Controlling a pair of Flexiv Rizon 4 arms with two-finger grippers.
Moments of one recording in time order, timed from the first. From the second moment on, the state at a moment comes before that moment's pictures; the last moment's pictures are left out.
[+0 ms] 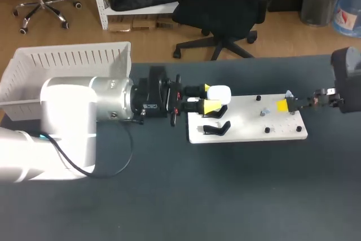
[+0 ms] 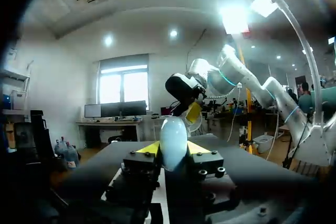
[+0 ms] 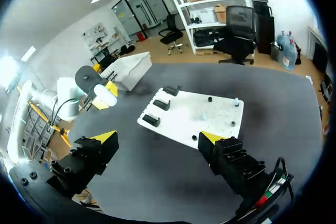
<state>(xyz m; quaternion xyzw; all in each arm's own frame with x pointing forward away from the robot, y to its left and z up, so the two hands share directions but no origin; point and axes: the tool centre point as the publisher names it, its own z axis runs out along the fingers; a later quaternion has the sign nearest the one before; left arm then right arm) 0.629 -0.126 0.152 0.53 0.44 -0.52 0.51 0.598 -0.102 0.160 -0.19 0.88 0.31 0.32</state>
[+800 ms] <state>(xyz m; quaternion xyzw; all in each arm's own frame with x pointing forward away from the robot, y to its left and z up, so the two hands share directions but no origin) 0.621 -0.130 0.142 0.54 0.44 -0.51 0.50 0.572 -0.029 0.168 -0.25 0.90 0.27 0.22</state>
